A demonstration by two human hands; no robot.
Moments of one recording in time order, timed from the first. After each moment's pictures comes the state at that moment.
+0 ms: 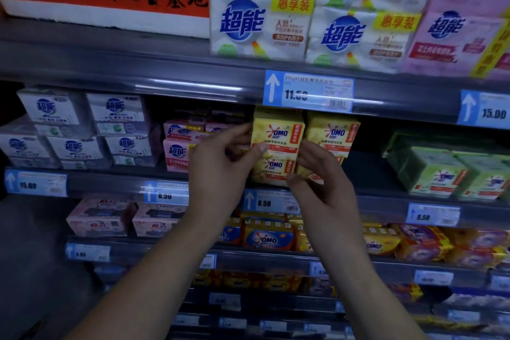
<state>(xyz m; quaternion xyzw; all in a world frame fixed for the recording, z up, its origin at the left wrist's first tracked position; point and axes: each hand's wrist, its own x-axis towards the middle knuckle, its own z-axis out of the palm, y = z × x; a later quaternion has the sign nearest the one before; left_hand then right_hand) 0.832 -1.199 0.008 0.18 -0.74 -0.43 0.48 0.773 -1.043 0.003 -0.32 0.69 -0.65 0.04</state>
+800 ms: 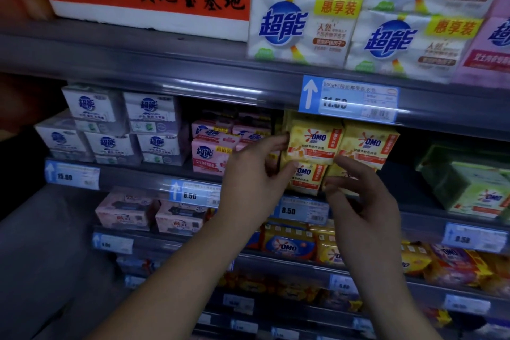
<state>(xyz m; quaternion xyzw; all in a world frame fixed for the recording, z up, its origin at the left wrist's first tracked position) 0.830 -1.199 -0.001 0.17 -0.81 -0.35 0.43 0.765 -1.041 -0.009 -0.29 0.70 -0.65 -0.02</state>
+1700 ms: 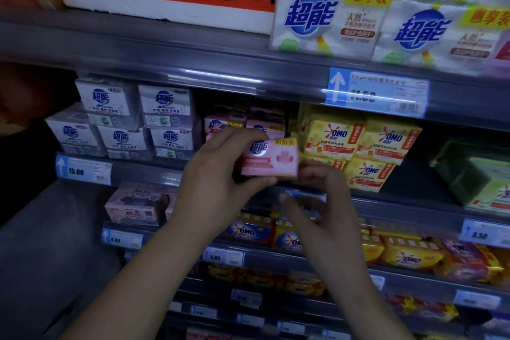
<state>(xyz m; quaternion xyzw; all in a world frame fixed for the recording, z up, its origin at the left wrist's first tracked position) 0.898 -1.240 0.005 0.12 -0.86 -0.27 0.42 0.801 -1.082 -0.023 -0.38 0.70 -0.60 0.03</state>
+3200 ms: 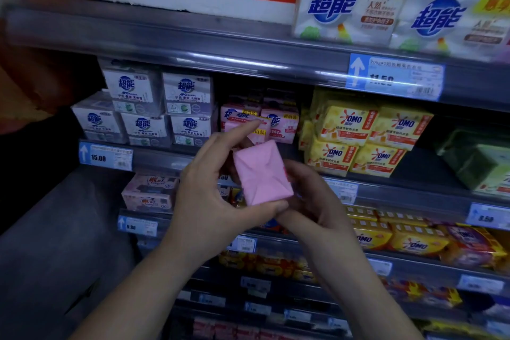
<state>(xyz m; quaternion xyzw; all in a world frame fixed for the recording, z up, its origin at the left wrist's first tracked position) 0.954 -1.226 -0.009 0.06 -0.79 -0.41 0.45 0.845 -1.085 -0.019 -0.41 0.56 -0.68 0.25</state>
